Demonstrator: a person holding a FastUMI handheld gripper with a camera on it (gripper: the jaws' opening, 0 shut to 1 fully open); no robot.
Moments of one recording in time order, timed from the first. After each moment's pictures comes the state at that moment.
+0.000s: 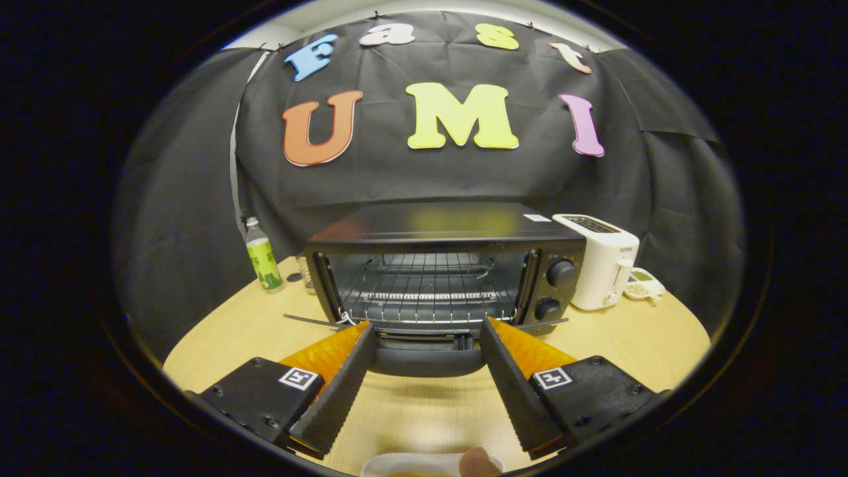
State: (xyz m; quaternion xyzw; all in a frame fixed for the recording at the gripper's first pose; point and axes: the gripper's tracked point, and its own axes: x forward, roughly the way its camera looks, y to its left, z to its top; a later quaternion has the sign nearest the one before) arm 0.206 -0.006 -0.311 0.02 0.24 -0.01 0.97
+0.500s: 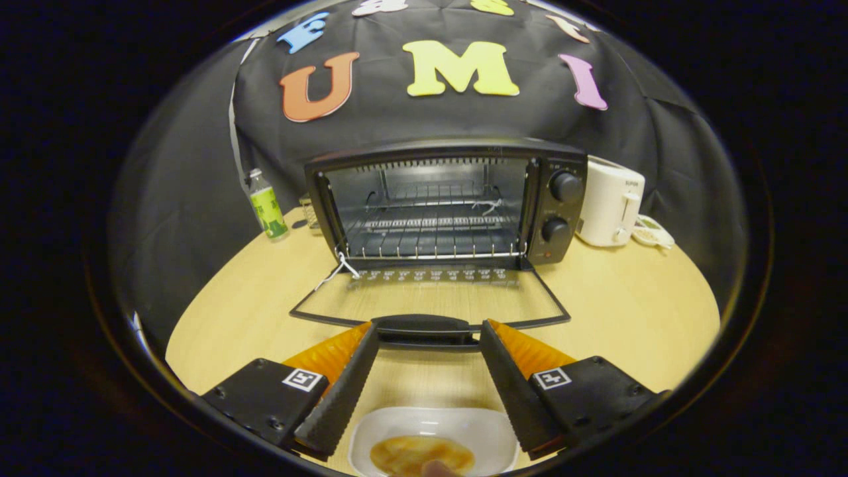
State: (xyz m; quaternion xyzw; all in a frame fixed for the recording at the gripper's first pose) arm 0.166 -0.004 -0.380 0.06 0.36 0.01 0.93
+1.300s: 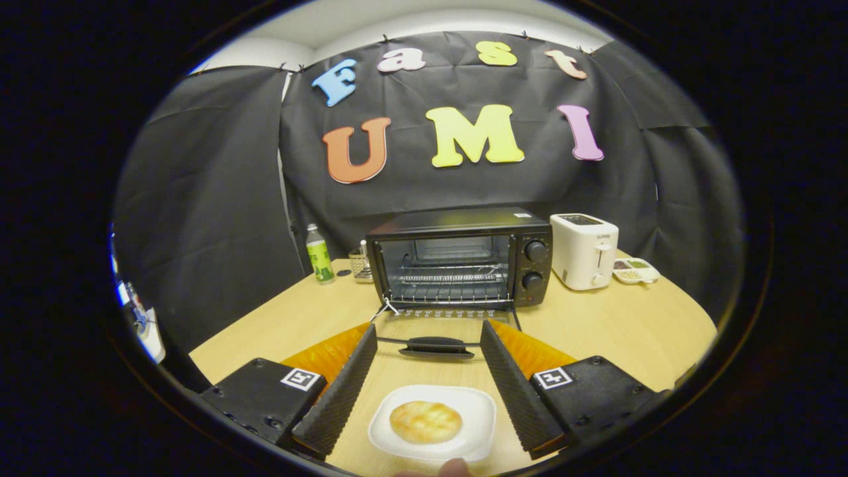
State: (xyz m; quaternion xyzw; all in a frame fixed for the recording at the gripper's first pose) arm 0.063 -0.010 -0.275 0.05 0.19 0.07 0.98
